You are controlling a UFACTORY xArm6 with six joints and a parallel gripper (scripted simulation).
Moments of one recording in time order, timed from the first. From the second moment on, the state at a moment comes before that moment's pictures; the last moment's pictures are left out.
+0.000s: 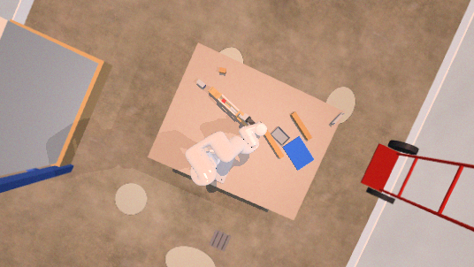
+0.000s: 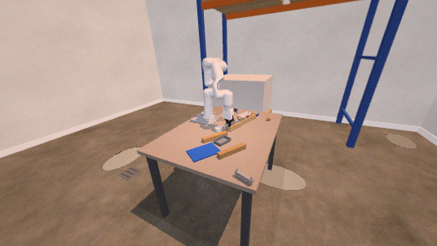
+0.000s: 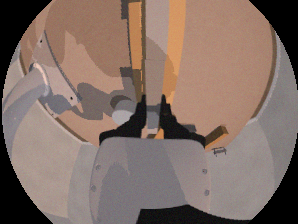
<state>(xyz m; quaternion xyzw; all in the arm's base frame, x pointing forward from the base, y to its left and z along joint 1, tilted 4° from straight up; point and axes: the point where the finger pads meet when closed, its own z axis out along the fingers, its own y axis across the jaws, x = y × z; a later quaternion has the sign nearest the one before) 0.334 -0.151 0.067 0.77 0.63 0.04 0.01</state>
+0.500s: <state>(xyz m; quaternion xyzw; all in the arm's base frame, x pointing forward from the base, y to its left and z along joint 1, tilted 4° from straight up) 0.341 -0.116 0.069 0.77 0.63 0.04 0.01</state>
